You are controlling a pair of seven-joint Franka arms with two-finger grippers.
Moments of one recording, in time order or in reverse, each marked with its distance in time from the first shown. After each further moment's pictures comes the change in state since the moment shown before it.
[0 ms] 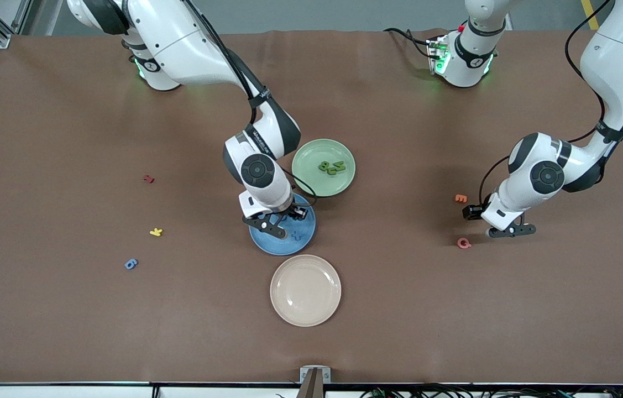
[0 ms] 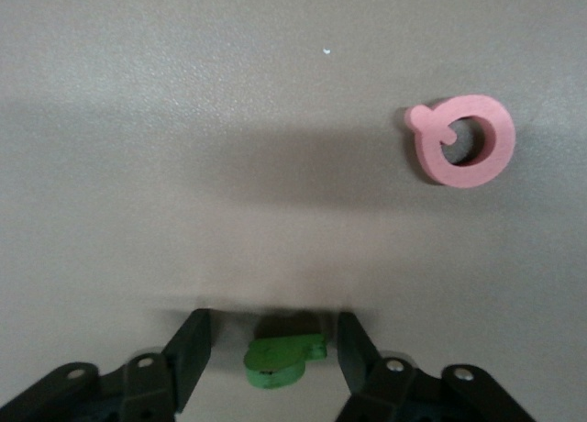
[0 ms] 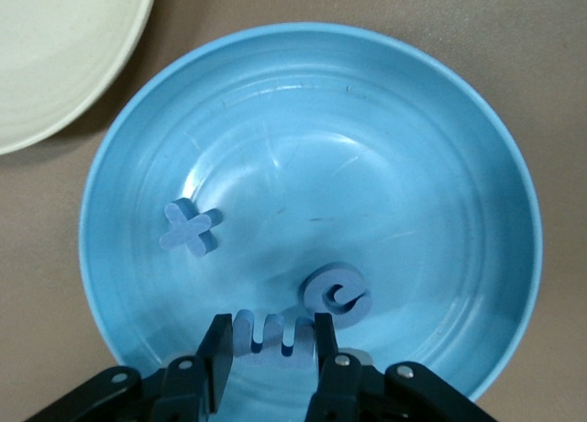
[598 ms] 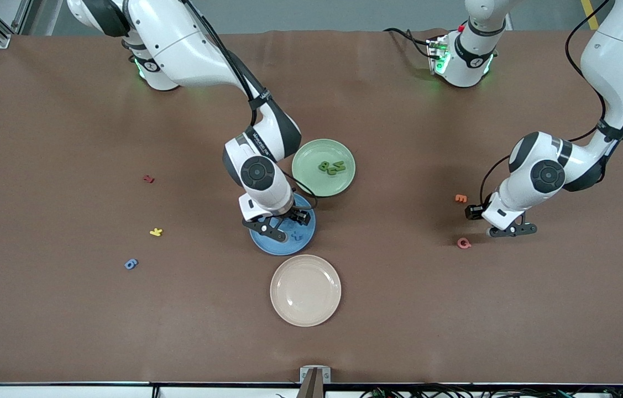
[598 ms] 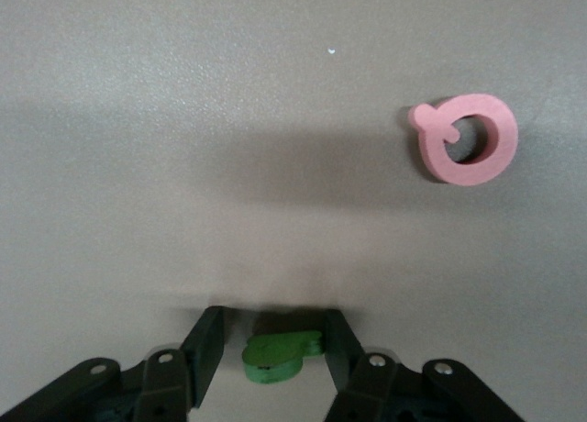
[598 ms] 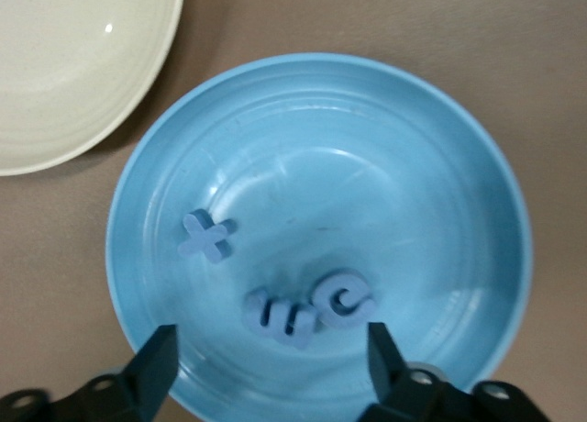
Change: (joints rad) left arm 0.001 -0.007 0.000 -0.005 0.002 -0.002 0.000; right arm -0.002 -0.007 -0.014 0.054 0.001 -0.090 -0.001
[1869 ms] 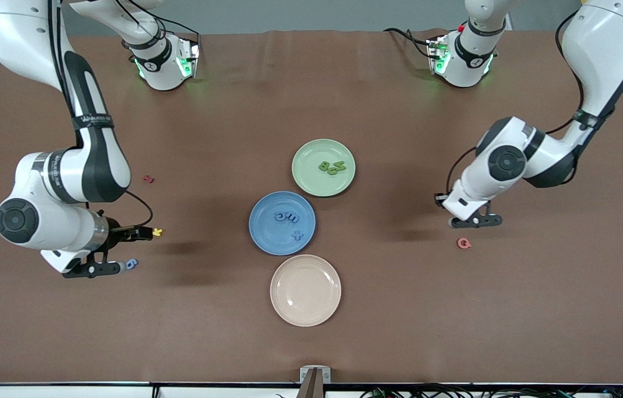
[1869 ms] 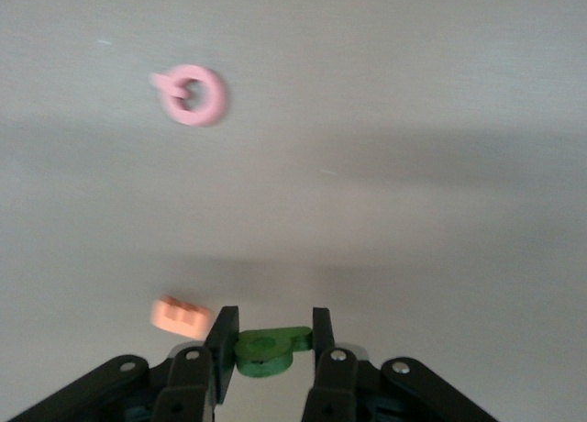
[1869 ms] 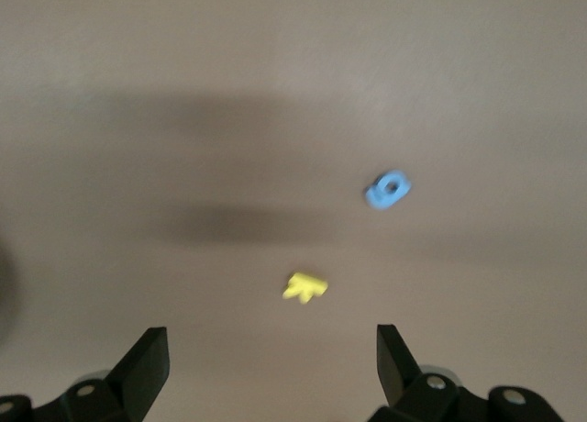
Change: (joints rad) left arm -0.017 -0.044 -0.303 0.056 -0.049 -0.239 -0.197; right arm -0.541 -0.211 -0.042 -0.061 -0.119 -0.263 -1.047
